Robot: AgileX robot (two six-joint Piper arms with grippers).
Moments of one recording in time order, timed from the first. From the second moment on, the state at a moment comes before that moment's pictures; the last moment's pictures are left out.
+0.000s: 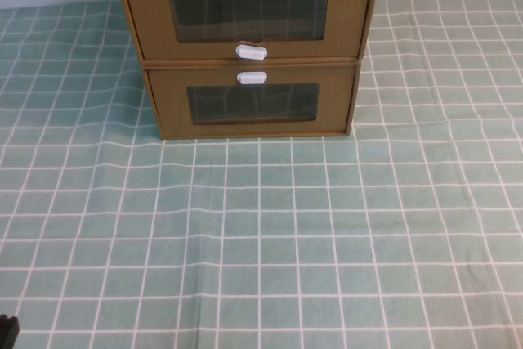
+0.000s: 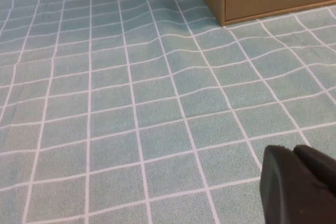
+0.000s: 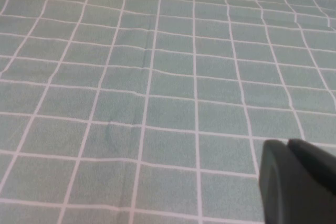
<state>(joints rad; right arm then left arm) 0.11 -0.01 0.02 -0.19 0.42 0.14 -0.16 -0.01 0.03 -0.01 0.38 0.13</state>
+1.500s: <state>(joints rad) 0.11 -0.01 0.02 -0.19 -0.04 0.14 -0.16 -0.01 0.03 -0.02 -0.14 0.08</state>
